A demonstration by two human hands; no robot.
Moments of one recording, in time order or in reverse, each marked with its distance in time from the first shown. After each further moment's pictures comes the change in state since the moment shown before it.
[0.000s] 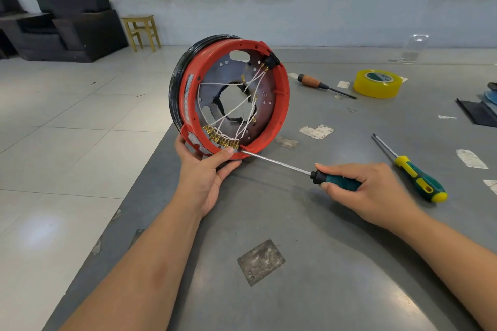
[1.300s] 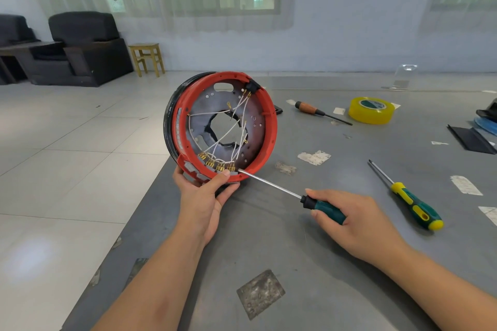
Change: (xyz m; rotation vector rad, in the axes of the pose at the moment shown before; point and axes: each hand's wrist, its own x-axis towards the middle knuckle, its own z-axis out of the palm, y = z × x) left_hand 0.002 0.001 0.003 -0.093 0.077 0.004; right_hand -0.002 -0.017 0.011 -0.224 0.013 -0.059
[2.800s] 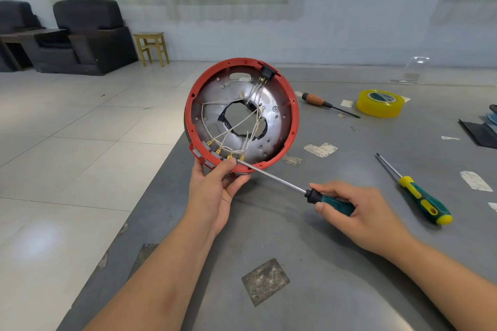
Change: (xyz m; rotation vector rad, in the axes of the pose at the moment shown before) left_hand -0.009 0.002 0.008 -0.008 -0.024 -0.104; right_hand 0.002 0.018 0.011 0.286 -0.008 -0.044
